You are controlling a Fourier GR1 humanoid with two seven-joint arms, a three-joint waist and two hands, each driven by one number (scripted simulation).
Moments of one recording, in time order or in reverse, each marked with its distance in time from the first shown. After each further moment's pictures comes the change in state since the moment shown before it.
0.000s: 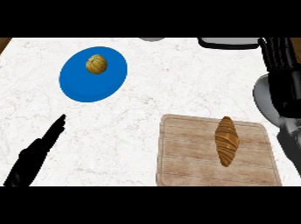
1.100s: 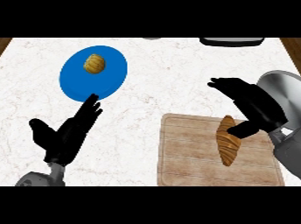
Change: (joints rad) left arm -0.152 -0.270 0.024 -0.061 0.215 -0.008 0.142; right arm -0.094 -0.246 0.471 0.087 0.799 0.127 0.278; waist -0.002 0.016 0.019
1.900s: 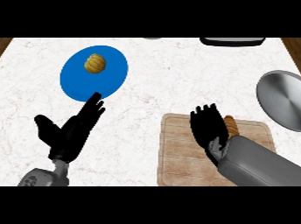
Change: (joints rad) left arm -0.024 -0.024 0.005 0.031 -0.004 -0.007 0.005; right arm -0.163 0.250 0.290 -0.043 0.133 0.801 0.816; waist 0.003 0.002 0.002
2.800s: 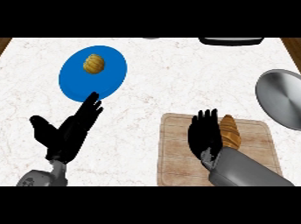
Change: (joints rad) left arm 0.015 -0.016 0.033 -0.021 -0.018 -0.017 0.015; right arm 0.101 0.097 -0.024 0.025 0.192 0.102 0.100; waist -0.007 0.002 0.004
